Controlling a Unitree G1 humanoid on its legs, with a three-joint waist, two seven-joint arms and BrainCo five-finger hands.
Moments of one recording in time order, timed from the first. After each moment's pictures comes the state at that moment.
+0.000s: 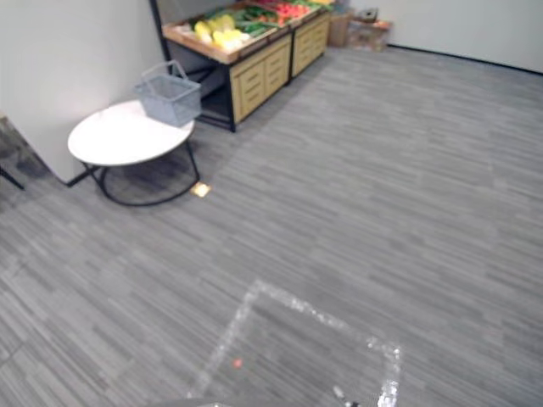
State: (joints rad) left arm 0.19 0.09 0.15 1.18 -0.27 -0.14 0.07; right arm 0.15 -0.12 -0.20 1.22 0.10 -0.11 0.04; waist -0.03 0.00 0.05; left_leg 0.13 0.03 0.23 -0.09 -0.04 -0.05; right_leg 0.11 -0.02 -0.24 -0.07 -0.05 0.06
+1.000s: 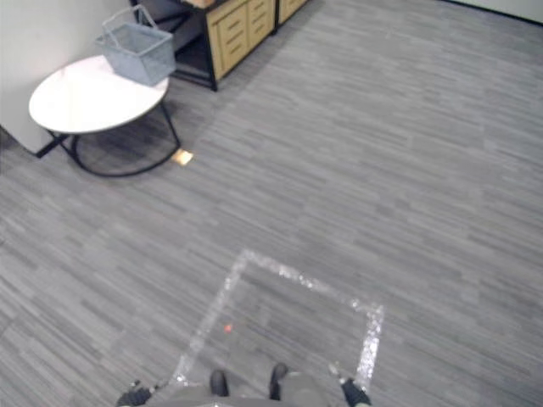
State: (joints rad) left arm 0.11 0.11 0.23 1.16 -0.22 -0.14 0.09; right arm 0.07 -0.08 -0.29 1.20 0.09 -0.10 0.01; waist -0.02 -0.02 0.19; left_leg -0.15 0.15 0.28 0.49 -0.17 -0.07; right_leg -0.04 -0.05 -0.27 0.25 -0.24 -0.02
